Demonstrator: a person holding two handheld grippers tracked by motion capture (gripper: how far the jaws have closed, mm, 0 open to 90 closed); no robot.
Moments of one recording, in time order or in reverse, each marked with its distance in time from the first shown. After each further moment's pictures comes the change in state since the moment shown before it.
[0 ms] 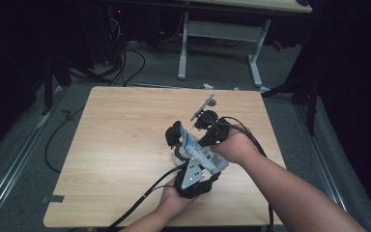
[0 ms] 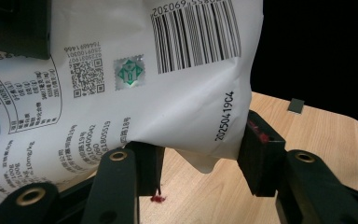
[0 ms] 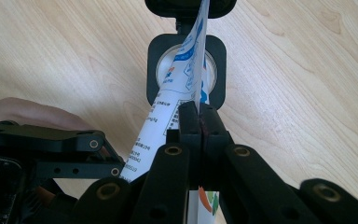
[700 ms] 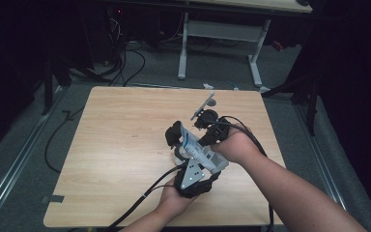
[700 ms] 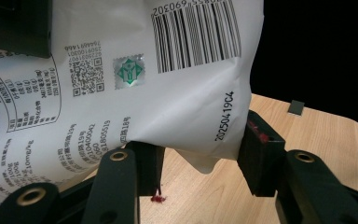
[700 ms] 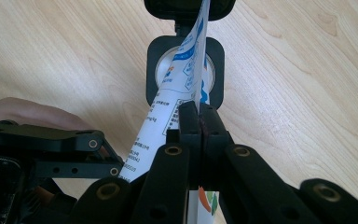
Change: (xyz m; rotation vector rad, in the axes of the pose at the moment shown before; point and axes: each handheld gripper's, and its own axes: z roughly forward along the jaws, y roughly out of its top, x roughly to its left) left arm 0.001 0.002 -0.001 -0.005 0.000 0.001; right arm 0.000 0.001 -0.003 -0.002 -0.005 0.000
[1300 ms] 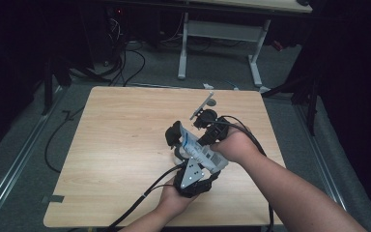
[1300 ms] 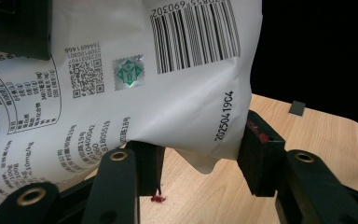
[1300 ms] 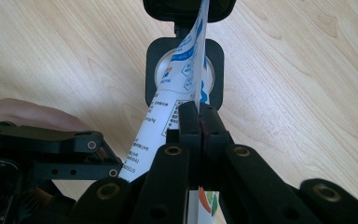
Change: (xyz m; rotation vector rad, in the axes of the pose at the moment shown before) left arm 0.001 0.000 0.000 0.002 0.004 -0.001; right arm 0.000 0.002 0.001 0.000 -0.003 -0.004
